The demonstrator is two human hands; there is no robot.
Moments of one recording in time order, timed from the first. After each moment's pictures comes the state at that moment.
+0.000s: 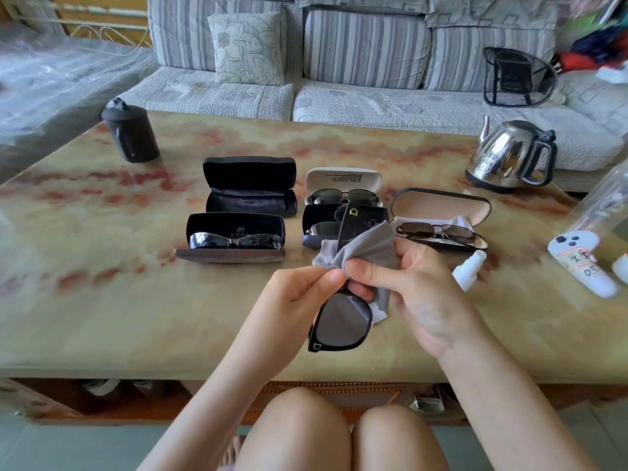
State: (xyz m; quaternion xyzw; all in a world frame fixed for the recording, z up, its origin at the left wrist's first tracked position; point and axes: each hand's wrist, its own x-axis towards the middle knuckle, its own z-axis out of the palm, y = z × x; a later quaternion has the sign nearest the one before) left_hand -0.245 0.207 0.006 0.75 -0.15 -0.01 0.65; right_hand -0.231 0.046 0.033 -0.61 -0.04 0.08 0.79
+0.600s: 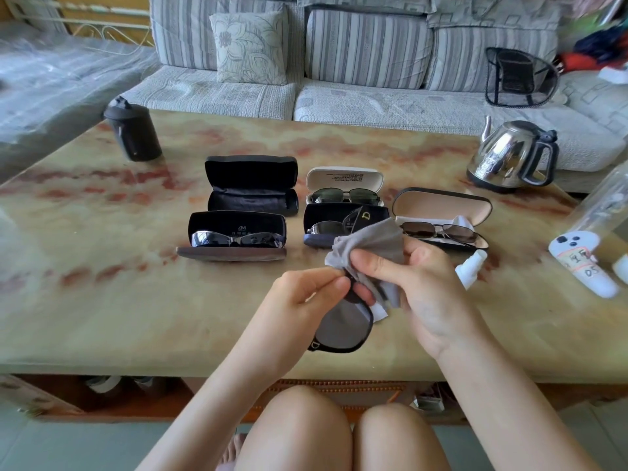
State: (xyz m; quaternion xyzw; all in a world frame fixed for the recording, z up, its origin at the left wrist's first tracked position) left_hand -0.246 0.205 0.006 0.76 -0.17 -0.04 0.63; right_hand -0.237 0.051 0.043 -0.63 0.01 0.05 0.78
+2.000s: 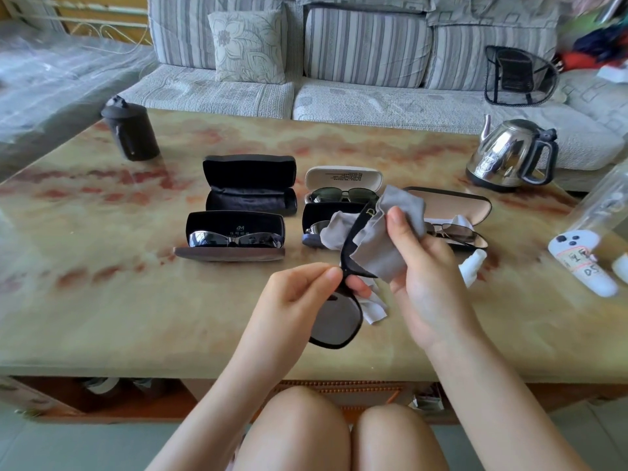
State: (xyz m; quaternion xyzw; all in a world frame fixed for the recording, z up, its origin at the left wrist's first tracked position) left_hand -0.251 0.200 0.010 0.71 -0.13 0.00 0.69; right_hand -0.226 0.055 0.034 -0.60 0.05 -0.05 0.80
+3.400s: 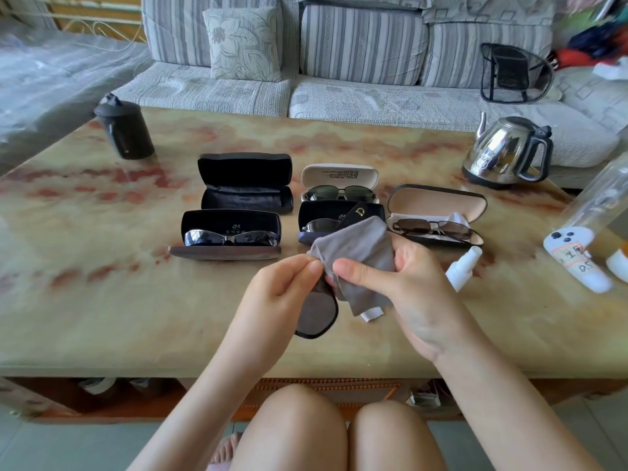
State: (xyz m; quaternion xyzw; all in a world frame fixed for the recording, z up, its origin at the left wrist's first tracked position) left_hand -0.243 0.209 0.002 0.75 -0.14 0.03 0.65; right_hand -0.238 0.051 0.037 -0.69 0.00 0.04 0.73
